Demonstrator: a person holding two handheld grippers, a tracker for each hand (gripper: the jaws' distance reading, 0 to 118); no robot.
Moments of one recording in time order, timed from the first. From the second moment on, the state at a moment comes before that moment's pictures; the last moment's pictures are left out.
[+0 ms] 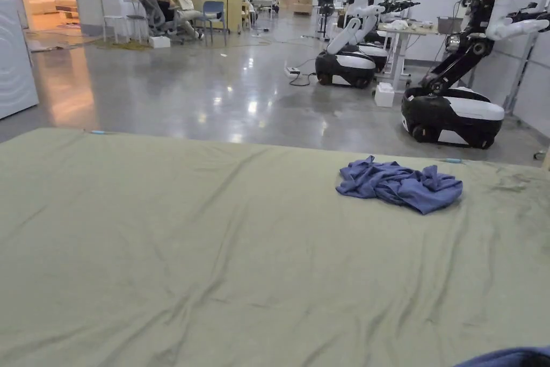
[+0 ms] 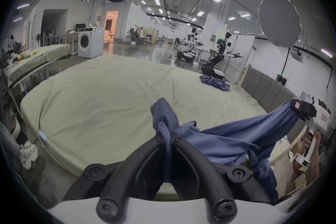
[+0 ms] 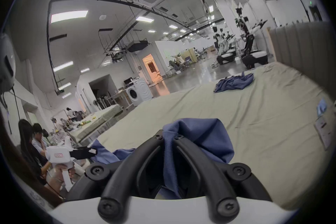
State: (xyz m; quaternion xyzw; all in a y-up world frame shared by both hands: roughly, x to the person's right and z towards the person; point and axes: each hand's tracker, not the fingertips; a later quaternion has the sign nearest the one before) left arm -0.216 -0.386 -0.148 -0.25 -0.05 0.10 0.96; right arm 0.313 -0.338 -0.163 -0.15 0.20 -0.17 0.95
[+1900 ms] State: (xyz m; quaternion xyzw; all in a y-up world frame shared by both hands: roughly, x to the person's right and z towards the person) left arm -0.262 -0.444 -0.216 -0.31 0.03 0.05 0.95; right arm 0.378 -0.466 -0.199 -0.37 -0.05 -0.06 0.93
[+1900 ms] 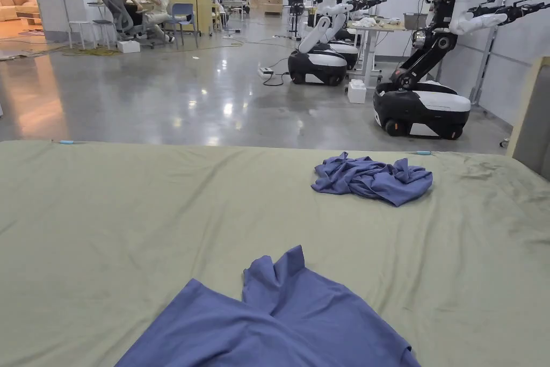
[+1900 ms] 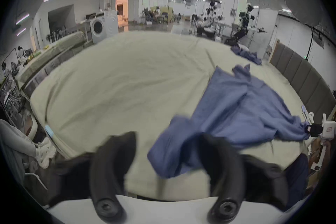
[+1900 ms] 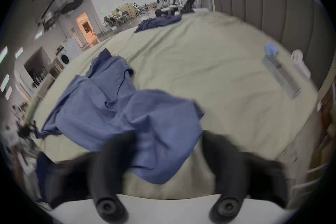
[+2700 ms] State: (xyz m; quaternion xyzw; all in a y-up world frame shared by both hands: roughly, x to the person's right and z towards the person) left arm -0.155 -0.390 -0.320 -0.27 -0.14 0.01 0.95; right arm 0.350 -0.421 -0.171 -0.24 -0.02 -0.10 0.97
